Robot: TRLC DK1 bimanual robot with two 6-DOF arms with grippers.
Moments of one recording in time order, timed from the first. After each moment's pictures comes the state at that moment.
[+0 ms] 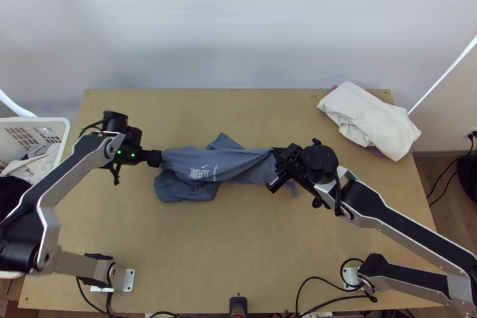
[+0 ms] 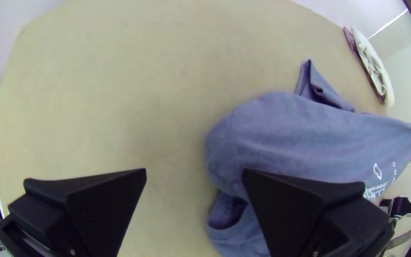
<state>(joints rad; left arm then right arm) -0.08 1.56 1.07 -0.62 0.18 0.04 0.80 1.20 0.89 -0.12 0.17 -0.17</state>
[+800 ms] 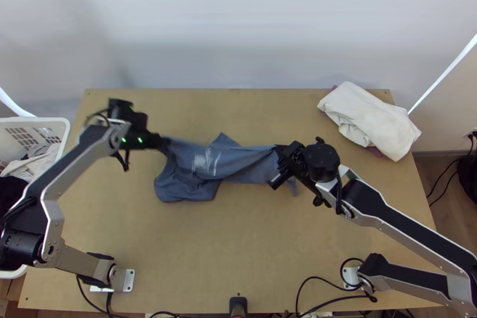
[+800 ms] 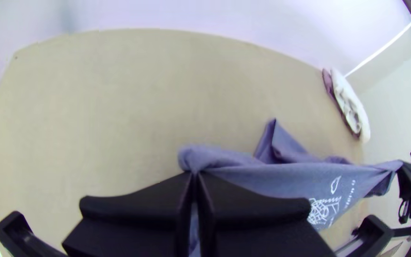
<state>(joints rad) -0.09 1.60 1.24 -0.56 0.27 -0.11 0.77 1.20 0.89 -0.10 0.21 -0.17</state>
